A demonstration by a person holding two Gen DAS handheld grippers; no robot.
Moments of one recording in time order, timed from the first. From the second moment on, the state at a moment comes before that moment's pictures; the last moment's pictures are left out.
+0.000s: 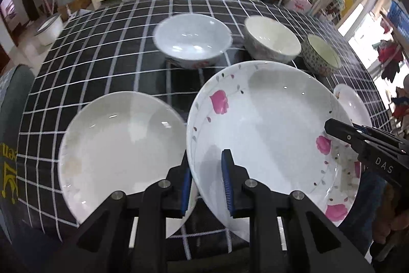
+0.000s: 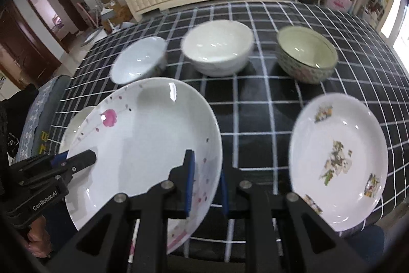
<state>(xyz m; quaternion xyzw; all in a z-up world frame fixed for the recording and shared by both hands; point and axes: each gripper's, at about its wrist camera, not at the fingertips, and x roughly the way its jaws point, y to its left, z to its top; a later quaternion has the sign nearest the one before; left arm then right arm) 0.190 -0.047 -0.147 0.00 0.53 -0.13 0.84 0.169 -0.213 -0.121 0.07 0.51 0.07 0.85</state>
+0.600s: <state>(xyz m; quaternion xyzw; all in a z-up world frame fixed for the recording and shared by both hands) 0.152 0.075 -0.161 -0.07 0.54 -0.05 0.84 0.177 -0.112 -0.145 0.03 0.54 0.14 0.83</state>
